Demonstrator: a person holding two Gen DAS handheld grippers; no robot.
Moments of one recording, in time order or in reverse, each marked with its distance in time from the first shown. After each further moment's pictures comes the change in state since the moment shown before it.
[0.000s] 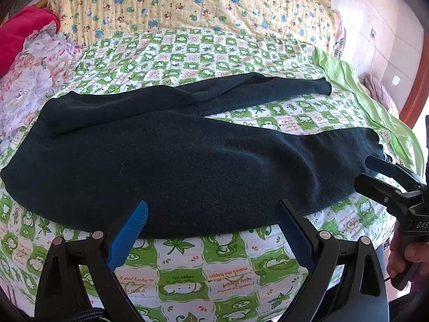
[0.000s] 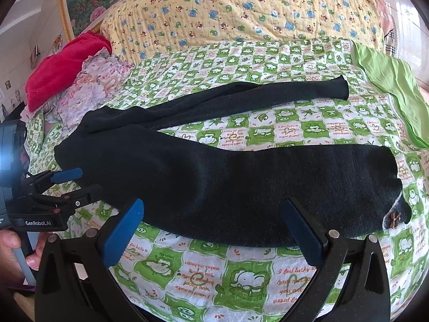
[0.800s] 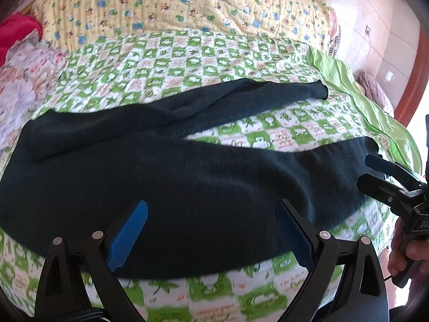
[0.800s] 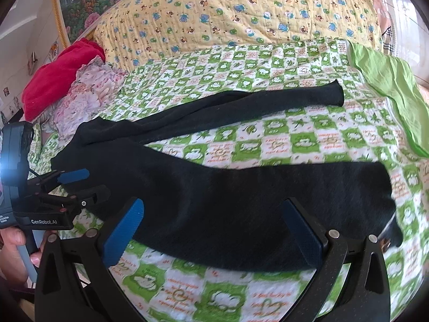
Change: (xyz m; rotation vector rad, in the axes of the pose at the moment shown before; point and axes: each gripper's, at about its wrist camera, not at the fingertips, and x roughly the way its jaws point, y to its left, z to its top) left arm 0.026 -0.012 0.039 0.031 0.012 -0.042; right arm 0.007 -0.019 0.021 -0.013 0.047 -0.052
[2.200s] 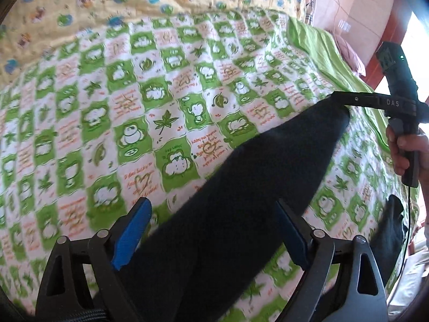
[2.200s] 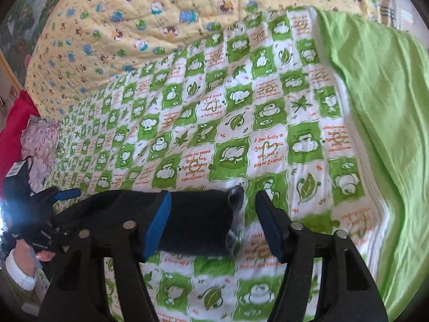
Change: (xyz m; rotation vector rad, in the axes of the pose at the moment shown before) left arm 0.203 -0.034 0.204 0.252 0.213 -0.224; right arm 0.137 -0.237 0.180 0.225 0.175 0.048
